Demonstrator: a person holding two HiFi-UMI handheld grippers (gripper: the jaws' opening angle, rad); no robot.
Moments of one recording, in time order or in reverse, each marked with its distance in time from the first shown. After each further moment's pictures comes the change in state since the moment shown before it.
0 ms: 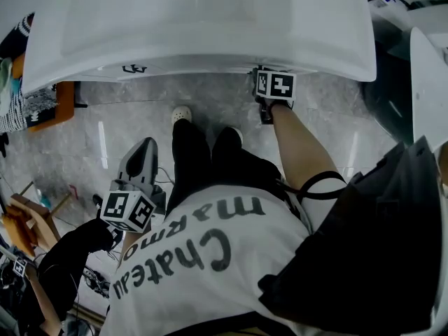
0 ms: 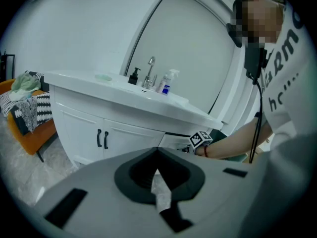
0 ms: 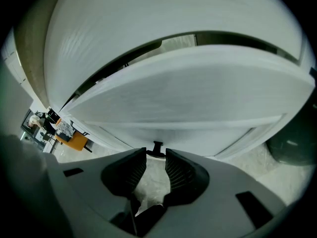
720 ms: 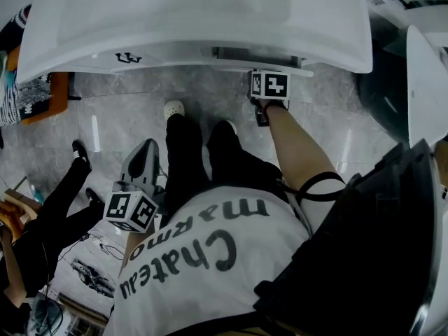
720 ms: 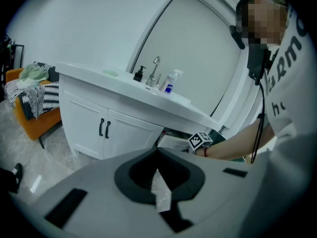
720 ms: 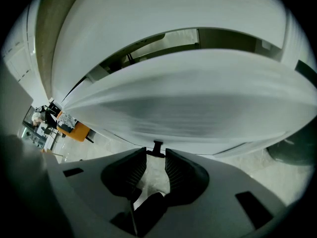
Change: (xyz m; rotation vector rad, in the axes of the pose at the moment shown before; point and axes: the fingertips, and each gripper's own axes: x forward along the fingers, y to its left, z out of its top) left arm -0.016 -0.013 -0.028 -0.081 0.006 0.010; right arm -0.016 0.007 -0.037 -0.024 0.093 -0.010
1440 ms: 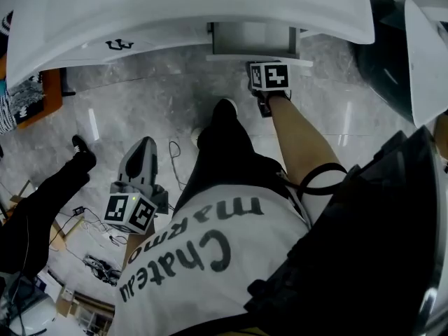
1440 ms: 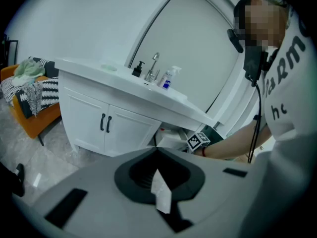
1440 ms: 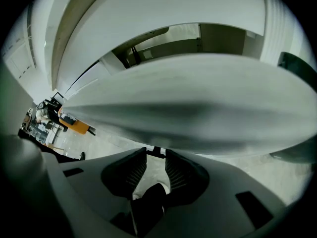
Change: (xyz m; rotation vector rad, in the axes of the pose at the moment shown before) left arm -0.029 0.003 -0.009 -0.001 0.077 -0.049; right arm -0.013 0.010 -0.046 -0.021 0.046 0.009
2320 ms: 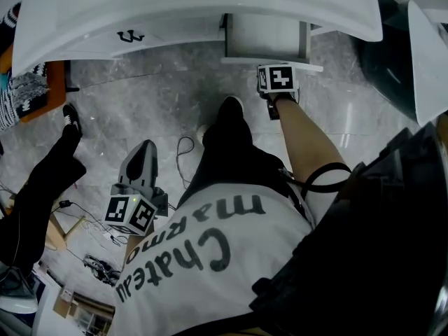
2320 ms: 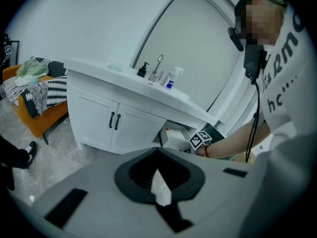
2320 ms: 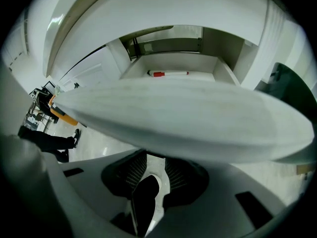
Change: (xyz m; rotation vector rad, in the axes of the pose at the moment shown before) left arm -0.035 0.031 -0.018 -0.009 0.012 0.009; right arm -0.007 0.004 -0.029 -0.047 0.065 -0.123
